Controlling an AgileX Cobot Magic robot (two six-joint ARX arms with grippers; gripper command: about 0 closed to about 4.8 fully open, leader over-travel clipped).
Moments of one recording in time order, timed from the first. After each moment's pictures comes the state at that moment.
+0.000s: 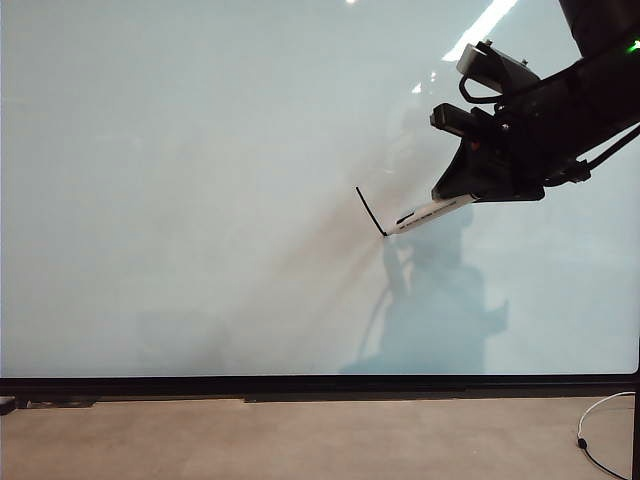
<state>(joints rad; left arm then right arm) 0.00 0.00 0.00 -0.04 0.00 -0.01 0.35 1.41 0.67 0.42 -0.21 0.14</state>
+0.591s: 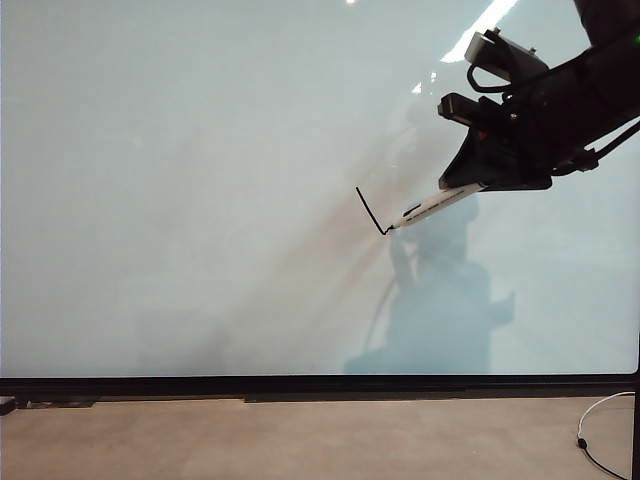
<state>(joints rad) 0.00 0.00 0.00 -0.04 0.00 -0.01 0.33 1.38 0.67 0.42 -0.20 0.12</state>
